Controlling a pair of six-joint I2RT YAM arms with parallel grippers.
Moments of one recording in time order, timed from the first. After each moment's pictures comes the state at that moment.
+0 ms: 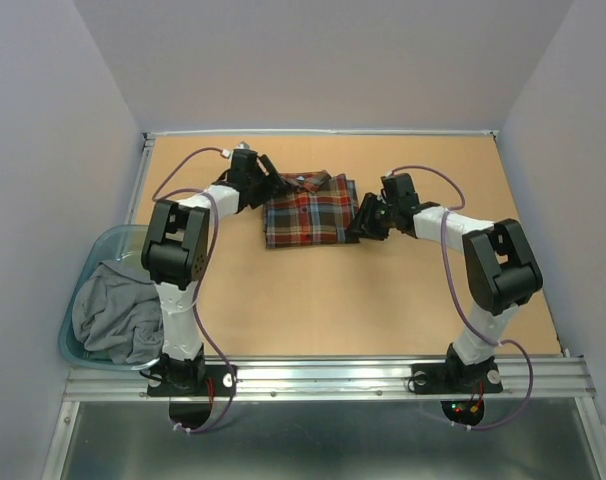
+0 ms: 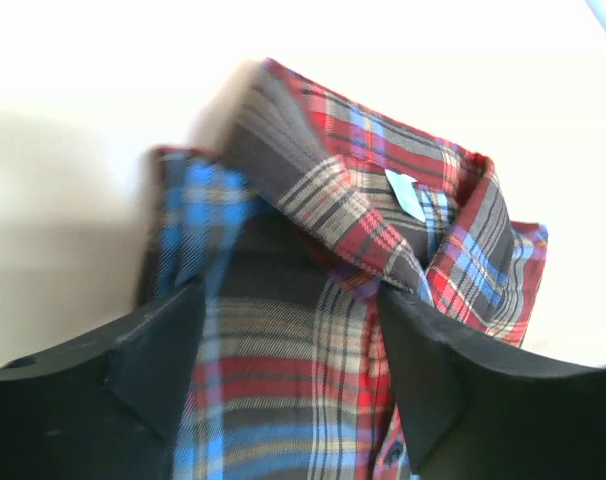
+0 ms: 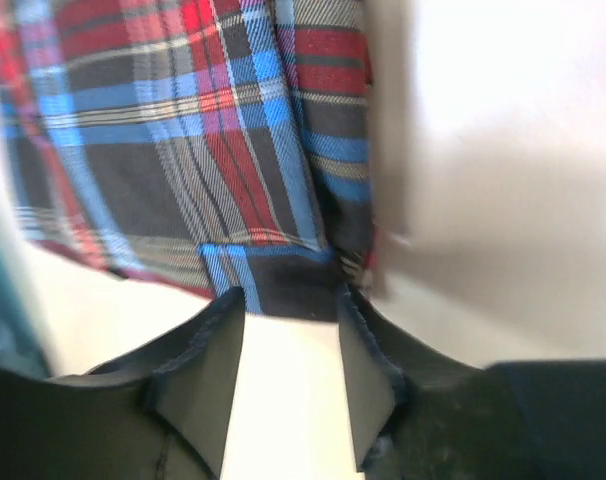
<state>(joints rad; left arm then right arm) -0.31 2.07 1.37 0.03 0.10 -0.82 0.33 1.79 1.05 -0.12 -0.25 0.68</state>
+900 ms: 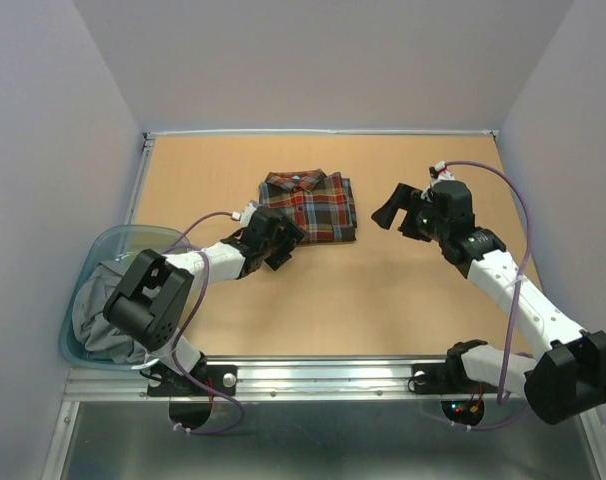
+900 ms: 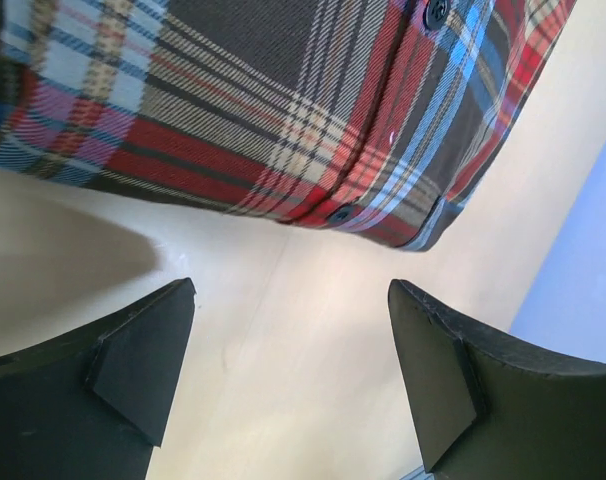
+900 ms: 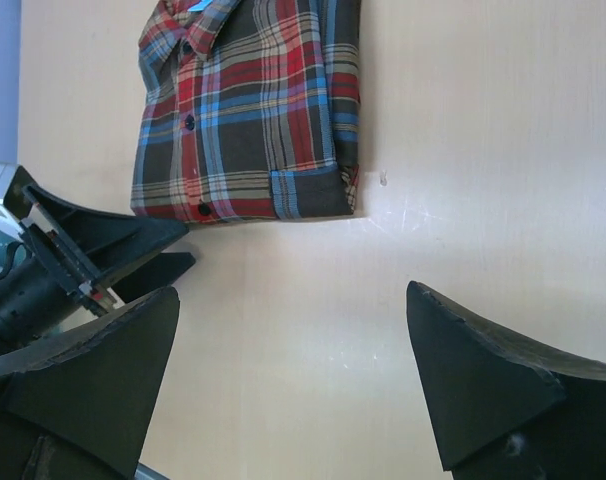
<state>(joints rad) -0.56 1.56 0.75 0.08 -0.05 -1.26 0.31 1.13 0.88 -0.27 -0.13 0.60</state>
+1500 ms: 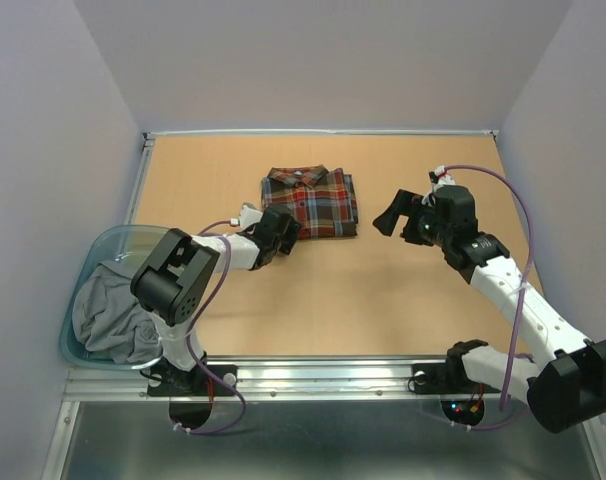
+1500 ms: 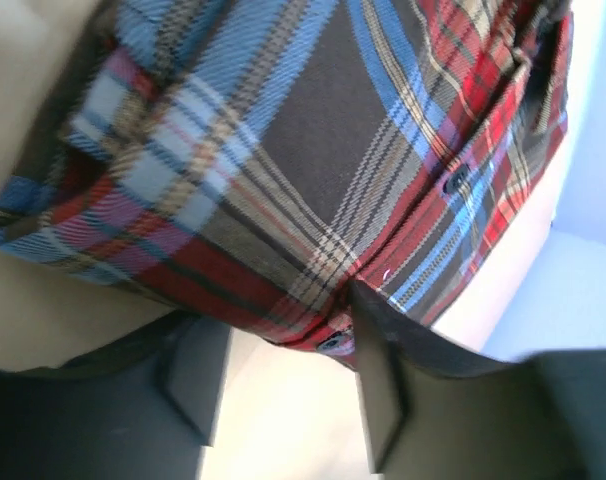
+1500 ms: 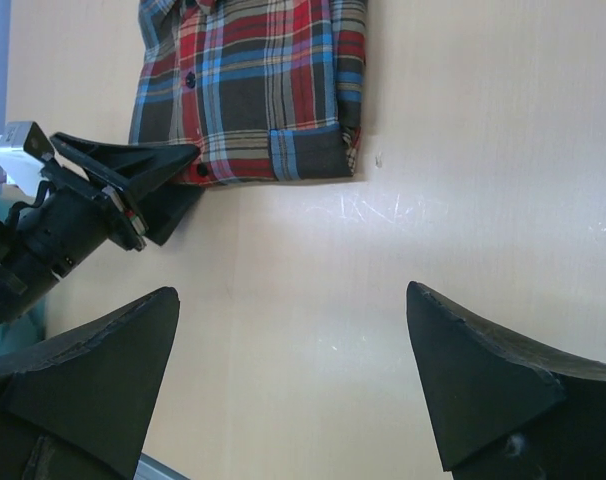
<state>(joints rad) -0.59 1.76 0.84 0.19 -0.26 -1.54 0.31 1.08 0.85 -0.30 -0.16 0.56</state>
